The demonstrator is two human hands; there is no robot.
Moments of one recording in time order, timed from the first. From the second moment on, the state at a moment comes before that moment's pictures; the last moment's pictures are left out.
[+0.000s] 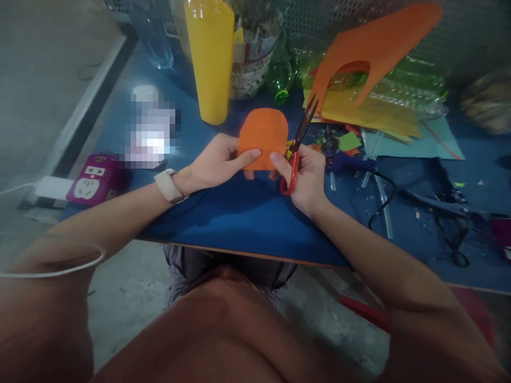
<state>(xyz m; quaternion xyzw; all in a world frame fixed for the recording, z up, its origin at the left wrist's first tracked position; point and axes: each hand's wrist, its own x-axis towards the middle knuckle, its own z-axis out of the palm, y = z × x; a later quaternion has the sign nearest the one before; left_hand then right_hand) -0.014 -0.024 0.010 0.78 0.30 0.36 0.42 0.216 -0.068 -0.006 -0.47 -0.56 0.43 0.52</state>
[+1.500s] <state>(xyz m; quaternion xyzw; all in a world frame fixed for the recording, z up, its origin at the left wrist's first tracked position) -0.011 -0.025 0.010 0.75 0.28 0.39 0.46 0.217 -0.071 -0.008 -0.47 -0.57 0.44 0.51</state>
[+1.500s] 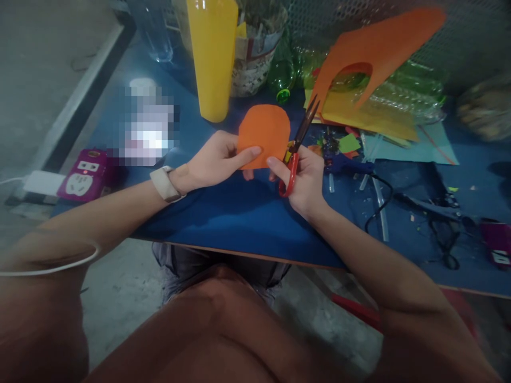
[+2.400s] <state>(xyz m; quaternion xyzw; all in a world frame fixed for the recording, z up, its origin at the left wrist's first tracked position) -0.017 -0.023 0.010 0.77 0.30 0.36 0.44 0.215 -0.069 -0.011 -0.46 -0.55 0.45 0.54</state>
